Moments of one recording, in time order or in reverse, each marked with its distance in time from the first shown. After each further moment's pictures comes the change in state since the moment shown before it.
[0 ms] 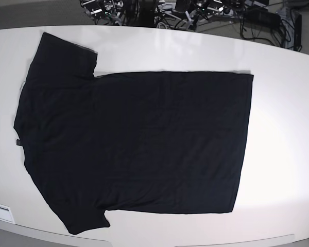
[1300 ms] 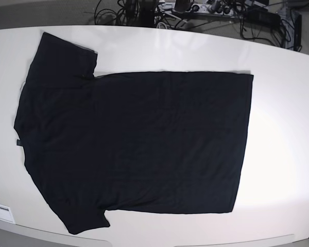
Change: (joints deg) left arm 23.0 -17.6 0.0 34.3 -3.1 -5.6 15.4; right arm -31.6 5.8 0.2 36.0 -3.8 4.2 -6.1
